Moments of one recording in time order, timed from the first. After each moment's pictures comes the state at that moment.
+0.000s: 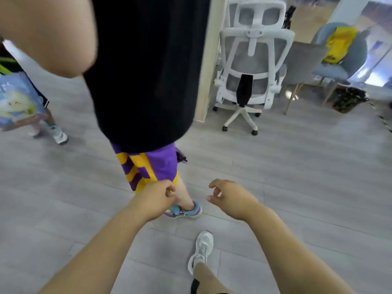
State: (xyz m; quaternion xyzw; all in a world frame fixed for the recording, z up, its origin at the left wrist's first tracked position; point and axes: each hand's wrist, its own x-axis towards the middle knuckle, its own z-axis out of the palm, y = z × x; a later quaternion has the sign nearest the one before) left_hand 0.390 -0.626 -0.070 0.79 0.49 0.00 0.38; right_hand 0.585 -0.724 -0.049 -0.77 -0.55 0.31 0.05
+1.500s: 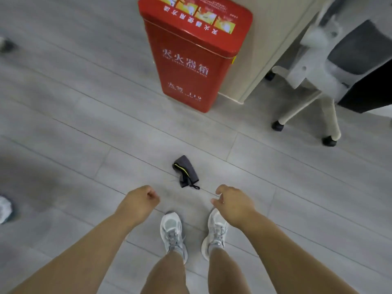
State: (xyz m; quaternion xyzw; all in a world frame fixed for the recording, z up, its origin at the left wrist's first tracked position) left_hand 0.624 -0.033 -0.451 0.59 0.65 -0.15 0.46; right_hand 0.865 -0.106 -0.433 -0.74 -0.47 0.46 -0.13
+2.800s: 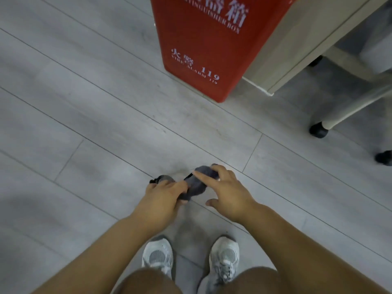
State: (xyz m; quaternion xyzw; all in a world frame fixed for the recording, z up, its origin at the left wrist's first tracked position) left_hand 0.686 0.005 -0.652 0.80 0.45 -0.06 0.38; right_hand 0.885 -0.023 -0.654 -0.62 -0.65 0.42 -0.11
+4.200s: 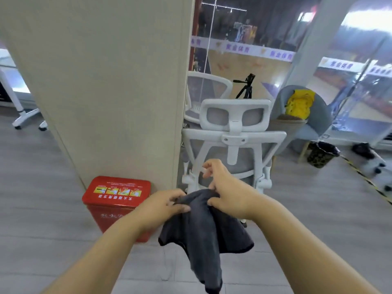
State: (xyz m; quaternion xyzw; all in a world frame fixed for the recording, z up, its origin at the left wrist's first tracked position) left_hand 0.874 0.009 0.000 0.86 0.21 0.06 0.46; right_hand 1.021 -0.126 0.087 -0.77 -0.58 0.22 0.15
